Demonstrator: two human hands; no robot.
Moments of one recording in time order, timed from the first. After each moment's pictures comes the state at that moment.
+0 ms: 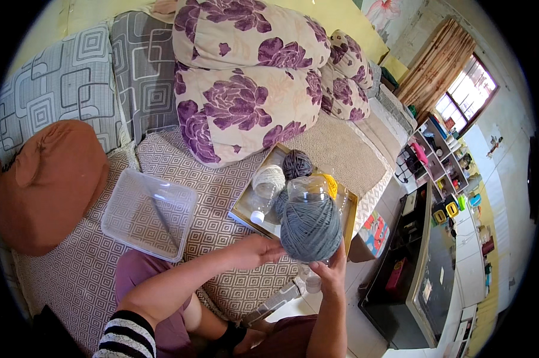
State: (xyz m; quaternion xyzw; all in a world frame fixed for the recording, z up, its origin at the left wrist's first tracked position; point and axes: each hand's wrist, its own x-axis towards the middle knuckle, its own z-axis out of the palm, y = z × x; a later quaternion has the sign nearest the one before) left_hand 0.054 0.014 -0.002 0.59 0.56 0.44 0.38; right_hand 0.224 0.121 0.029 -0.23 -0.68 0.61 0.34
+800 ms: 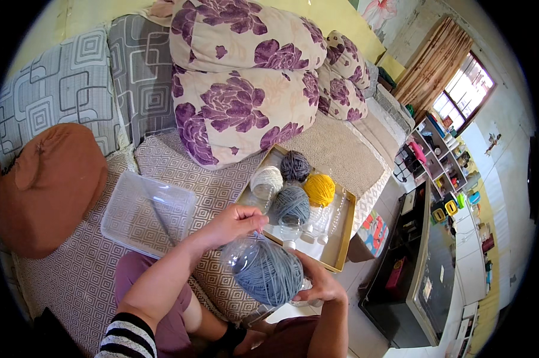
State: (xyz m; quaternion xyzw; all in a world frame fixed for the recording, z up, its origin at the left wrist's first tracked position) left_hand 0.009 0.006 0.011 0.43 0.50 0.60 0.46; right_hand 0.240 0.128 0.035 -0.11 -0.75 0.66 -0.02
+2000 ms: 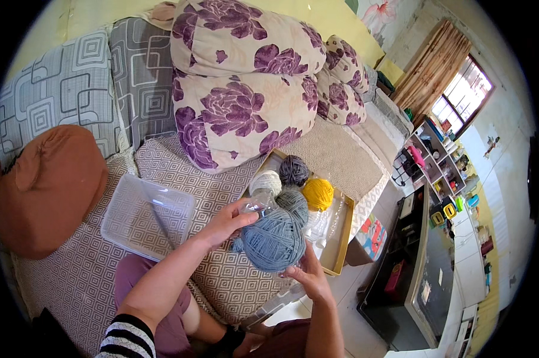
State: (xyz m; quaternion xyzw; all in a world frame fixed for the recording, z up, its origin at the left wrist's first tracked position) left_hand 0.007 0.005 0.005 0.31 0.45 0.68 0.48; right_hand 0.219 0.114 0.018 -0.19 -0.66 0.71 0.15
